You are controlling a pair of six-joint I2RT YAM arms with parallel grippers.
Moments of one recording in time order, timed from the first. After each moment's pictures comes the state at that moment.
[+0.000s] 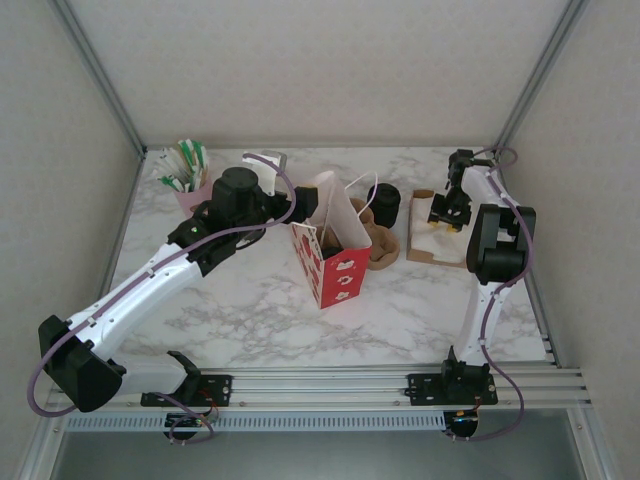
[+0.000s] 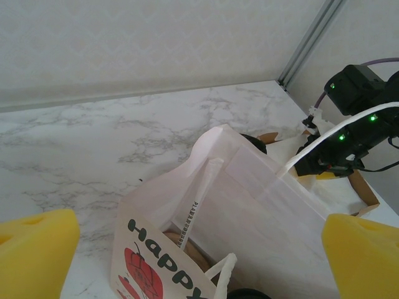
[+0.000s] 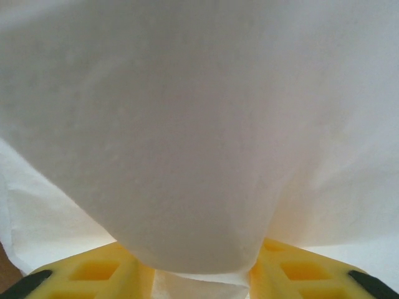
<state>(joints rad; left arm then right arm) -0.61 1.27 1.21 -0.27 -0.06 -0.31 -0.05 2.15 1.73 -1.06 -0.03 0.25</state>
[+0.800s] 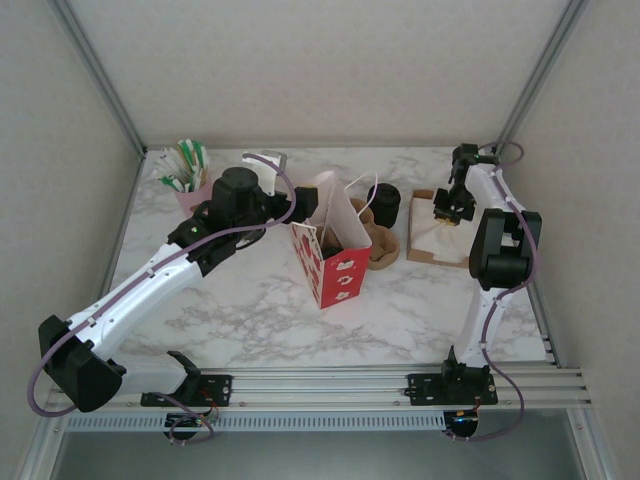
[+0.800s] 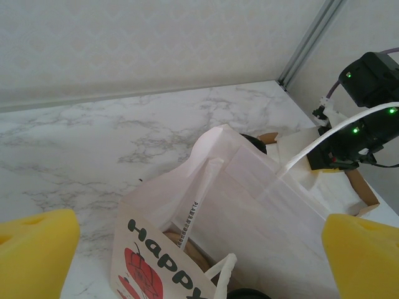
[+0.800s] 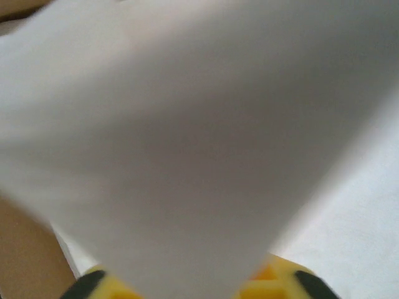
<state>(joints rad) -0.61 1.27 1.21 -0.27 -0.06 -0.31 -0.05 2.07 1.73 -1.07 -0.03 0.25</state>
